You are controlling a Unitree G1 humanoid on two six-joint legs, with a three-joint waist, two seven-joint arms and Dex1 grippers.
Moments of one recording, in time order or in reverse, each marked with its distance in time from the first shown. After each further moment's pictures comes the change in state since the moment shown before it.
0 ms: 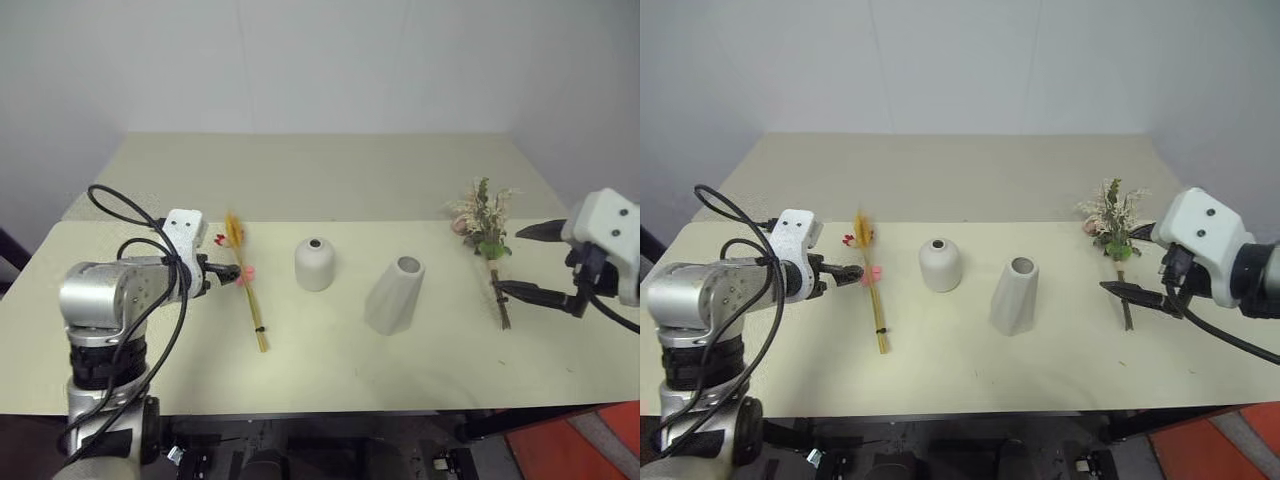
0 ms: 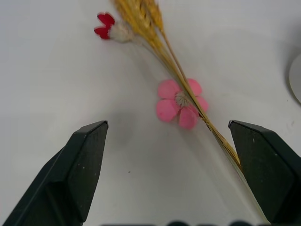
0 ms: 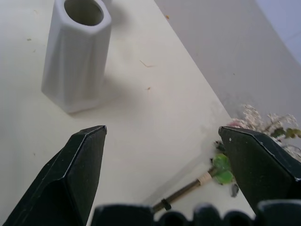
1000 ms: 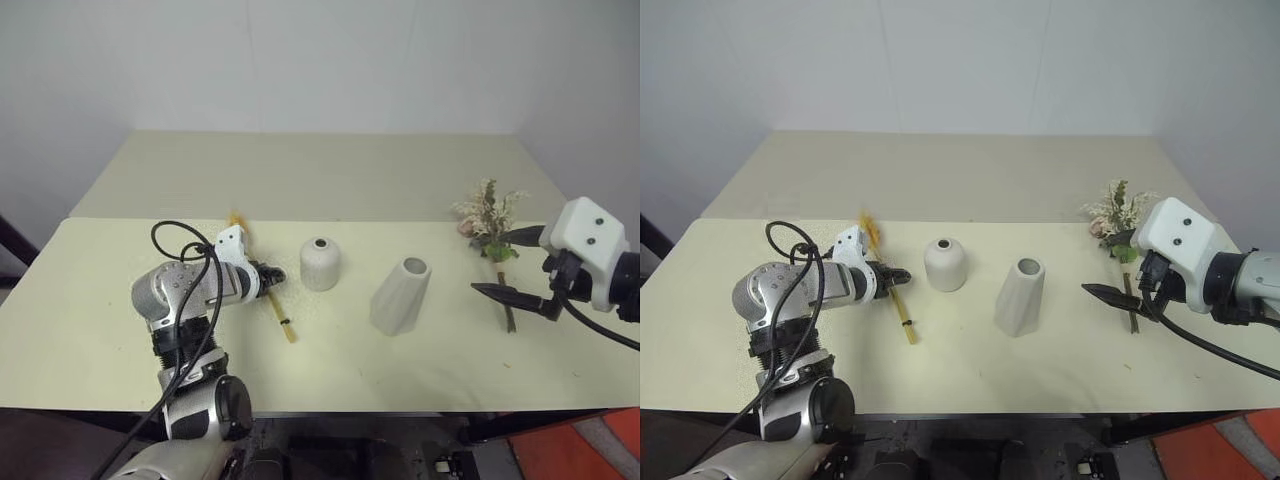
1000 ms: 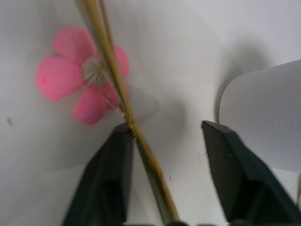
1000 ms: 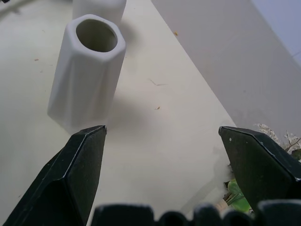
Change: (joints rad) left arm -0.136 -0.450 0.357 0.256 -0.167 -0.001 0.446; right arm 0.003 0.057 0.033 -0.057 0.012 0.020 -0.078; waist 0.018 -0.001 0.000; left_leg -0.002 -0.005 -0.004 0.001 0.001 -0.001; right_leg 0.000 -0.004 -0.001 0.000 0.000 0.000
